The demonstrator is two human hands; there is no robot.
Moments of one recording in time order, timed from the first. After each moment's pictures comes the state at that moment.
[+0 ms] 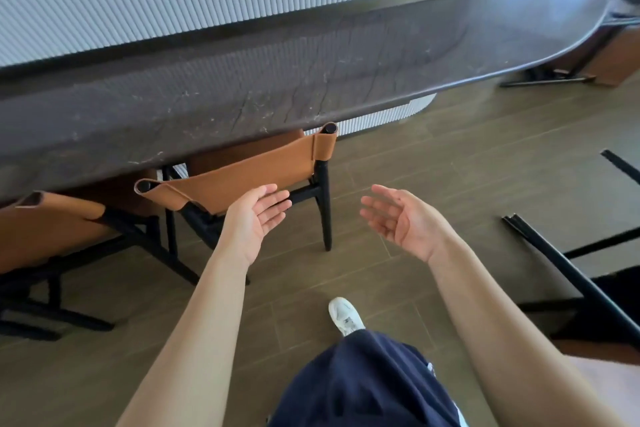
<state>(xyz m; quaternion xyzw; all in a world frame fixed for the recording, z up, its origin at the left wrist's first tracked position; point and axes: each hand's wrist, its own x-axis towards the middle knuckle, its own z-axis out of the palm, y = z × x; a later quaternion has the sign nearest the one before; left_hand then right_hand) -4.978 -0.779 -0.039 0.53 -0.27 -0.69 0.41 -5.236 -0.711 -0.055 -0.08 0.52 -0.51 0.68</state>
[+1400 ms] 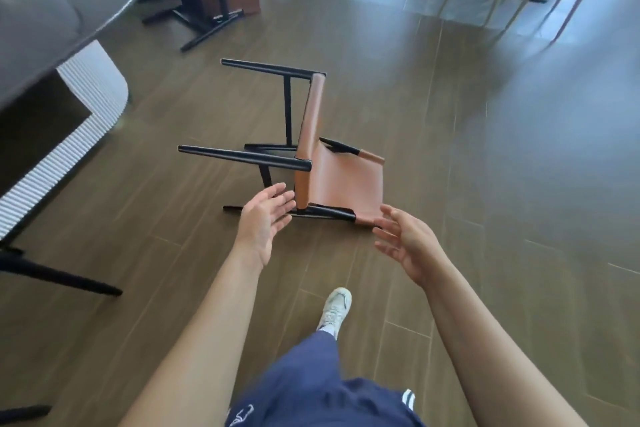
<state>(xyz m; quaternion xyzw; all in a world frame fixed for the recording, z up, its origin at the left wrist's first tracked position) -5.392 -0.274 -0.056 0.35 -0.52 -0.78 0.05 -5.457 -0.050 -0.061 0.21 0.64 -0.68 0.29</state>
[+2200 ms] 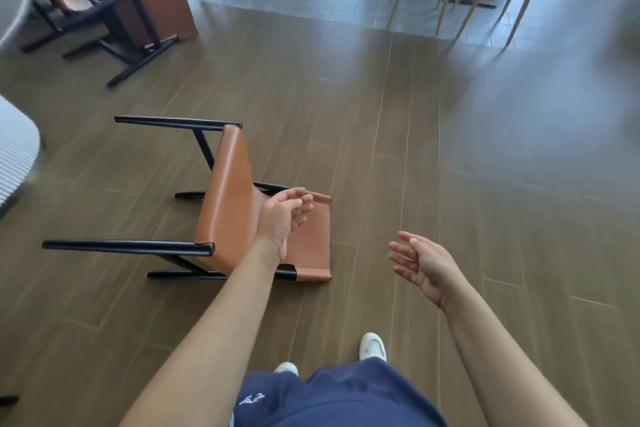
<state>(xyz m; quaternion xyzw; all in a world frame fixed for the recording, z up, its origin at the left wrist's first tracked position) -5.746 -0.099 -0.061 0.33 -0.56 -0.76 -0.02 -5.757 0.150 -0.086 0.28 0.64 -0.67 0.27</state>
